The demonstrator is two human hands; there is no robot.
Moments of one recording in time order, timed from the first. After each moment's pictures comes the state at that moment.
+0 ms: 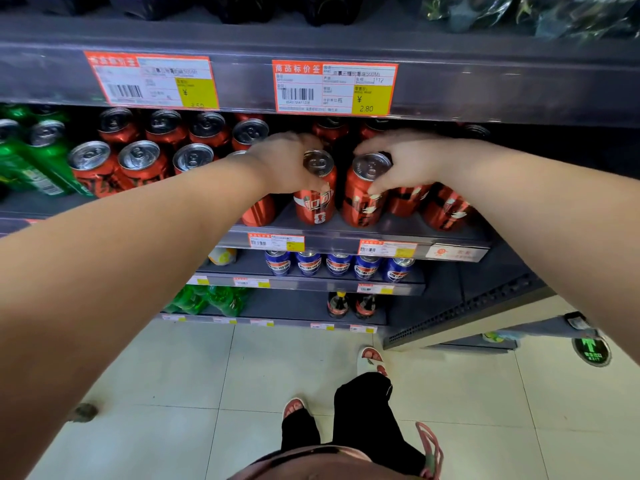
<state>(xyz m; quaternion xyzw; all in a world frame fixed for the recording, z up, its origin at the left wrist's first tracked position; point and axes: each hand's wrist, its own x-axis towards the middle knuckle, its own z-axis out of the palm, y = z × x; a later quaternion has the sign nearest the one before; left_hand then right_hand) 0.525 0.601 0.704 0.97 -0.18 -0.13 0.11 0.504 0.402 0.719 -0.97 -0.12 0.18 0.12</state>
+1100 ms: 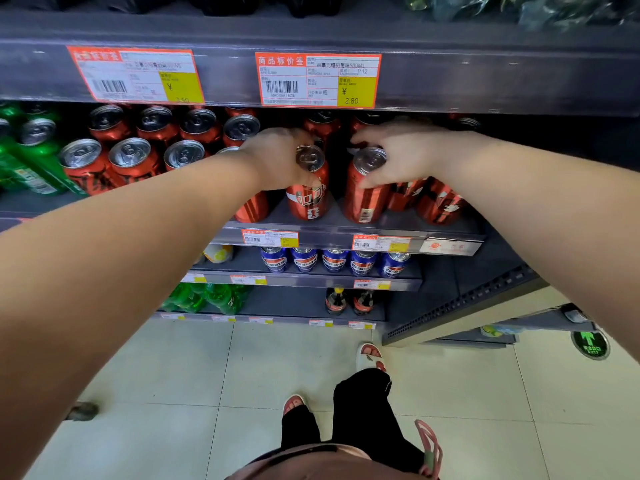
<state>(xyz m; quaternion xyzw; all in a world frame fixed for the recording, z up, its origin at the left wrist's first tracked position) 0.525 0.599 0.700 0.97 -0.17 -0.11 0.11 0.504 0.396 0.721 -0.97 -0.13 0.17 0.07</state>
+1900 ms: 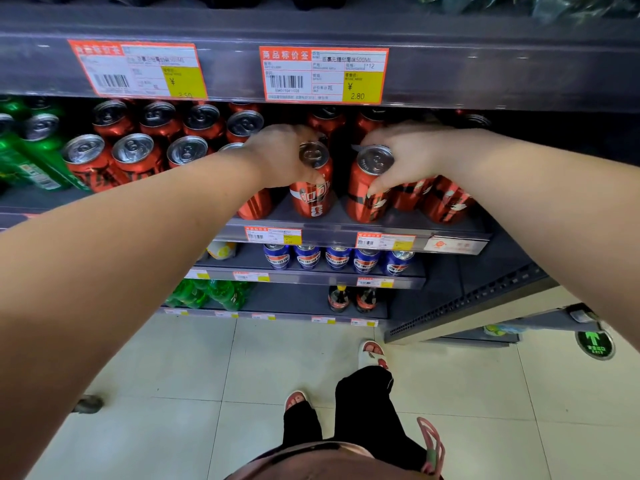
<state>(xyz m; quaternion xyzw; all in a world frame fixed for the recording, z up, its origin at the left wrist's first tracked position) 0.526 0.600 0.698 0.97 -0.17 -0.11 0.12 0.505 0.393 0.718 -0.97 -0.13 0.19 0.08</state>
